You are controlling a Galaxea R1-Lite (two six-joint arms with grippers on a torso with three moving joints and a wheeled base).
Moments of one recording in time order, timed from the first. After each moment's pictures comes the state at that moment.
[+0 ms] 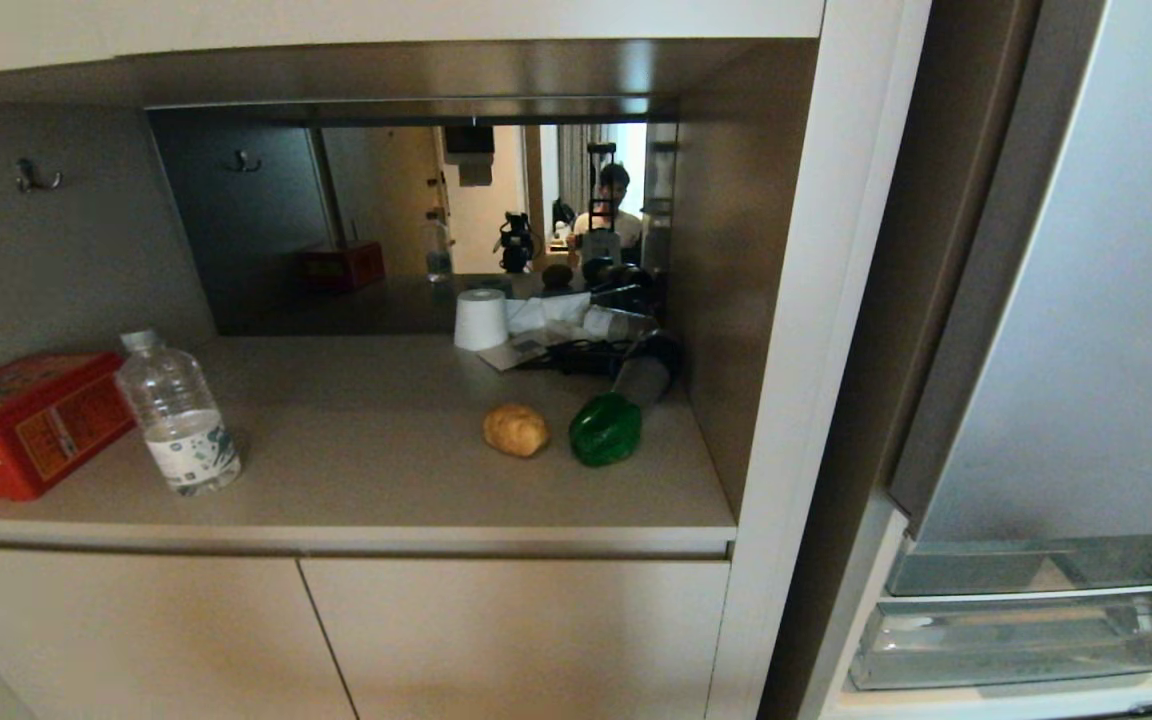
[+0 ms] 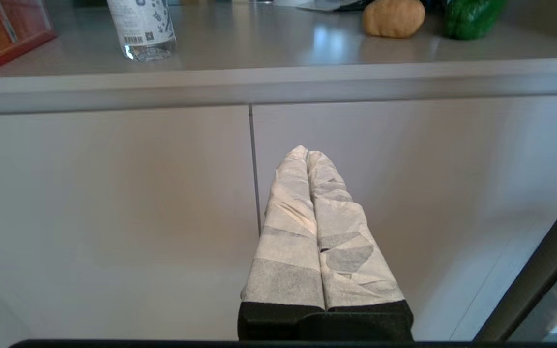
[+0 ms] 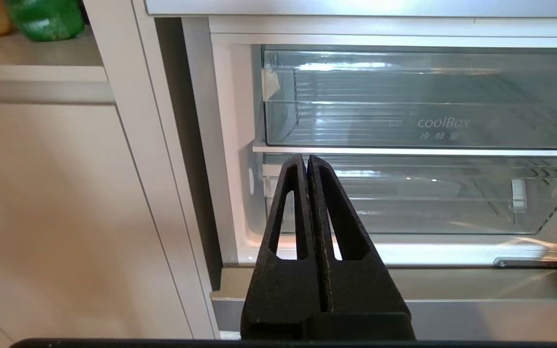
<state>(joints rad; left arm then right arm) 0.00 0.00 0.00 -0.01 0.00 0.01 0.01 0.00 0.00 0.00 -0.01 0.03</state>
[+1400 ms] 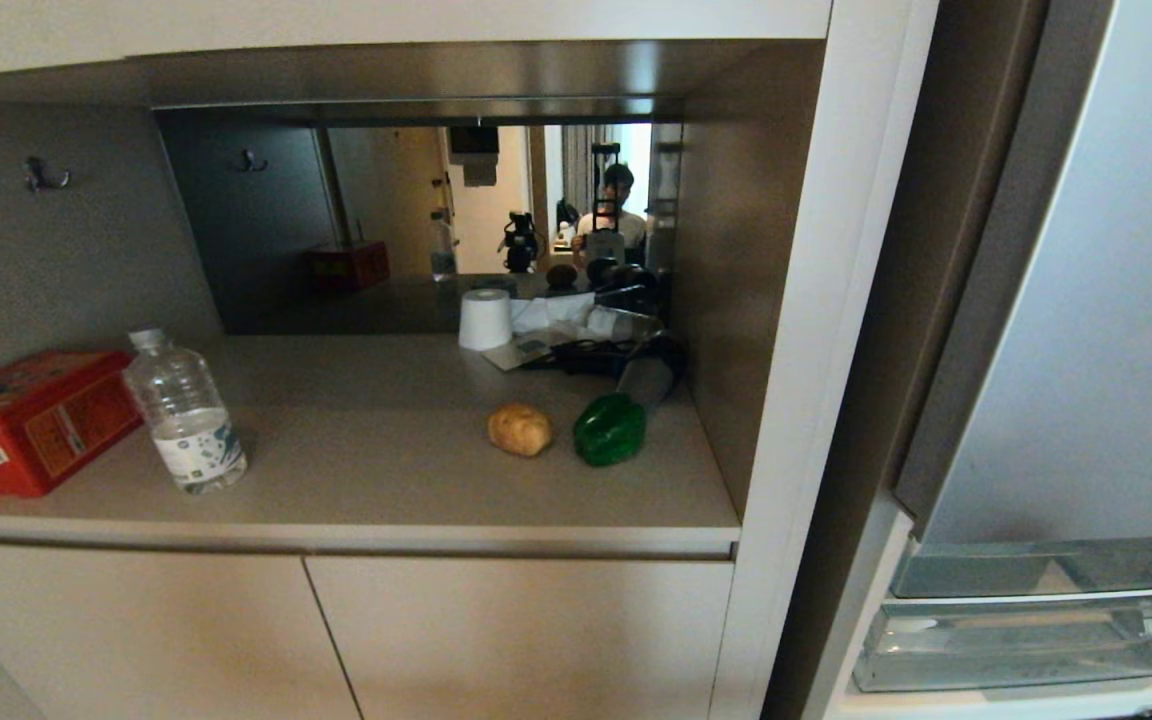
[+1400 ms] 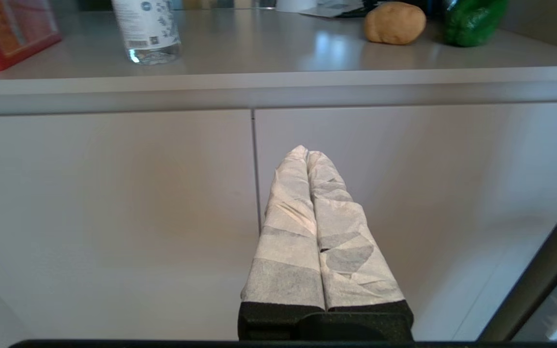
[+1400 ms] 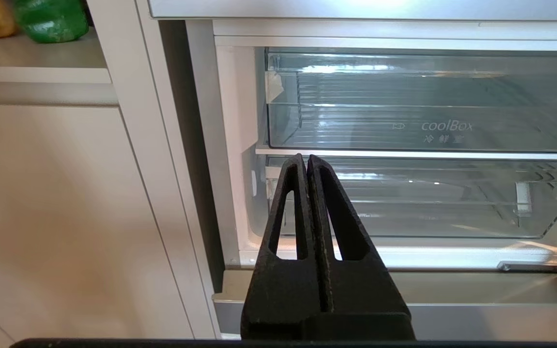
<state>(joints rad) 0.00 0.00 0.00 -0.02 0.00 0.00 0.01 0.00 0.00 0.00 -0.01 0.03</state>
